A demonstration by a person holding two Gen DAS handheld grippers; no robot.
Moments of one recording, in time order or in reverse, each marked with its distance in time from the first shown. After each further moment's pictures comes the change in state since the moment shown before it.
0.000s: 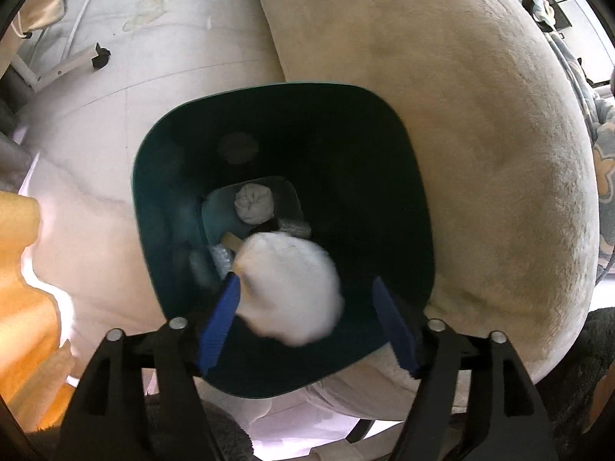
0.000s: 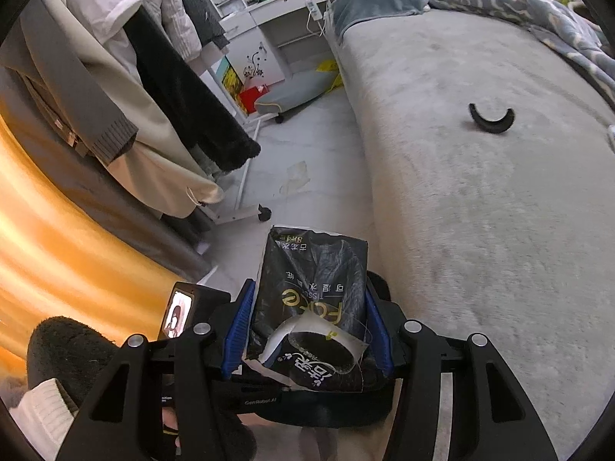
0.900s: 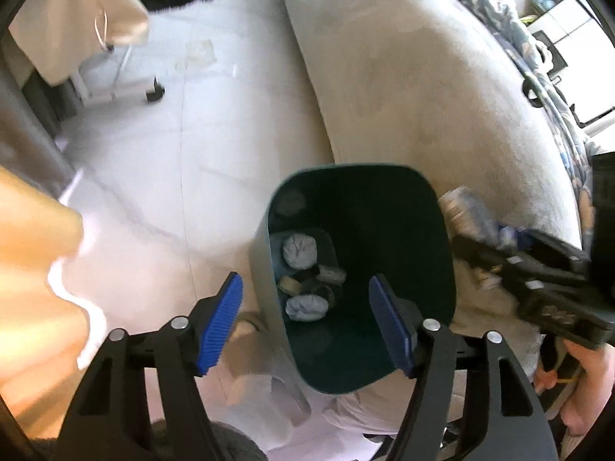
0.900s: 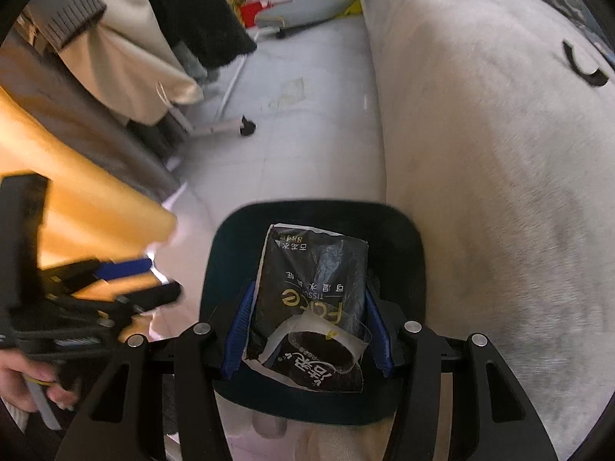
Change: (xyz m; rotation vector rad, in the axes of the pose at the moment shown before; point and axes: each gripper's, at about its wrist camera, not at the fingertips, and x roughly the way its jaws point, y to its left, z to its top) left arm -0.078 0.063 -0.019 -0.038 -0.248 0.021; right arm 0.111 0.016 -0.033 -0.133 0.306 -0.110
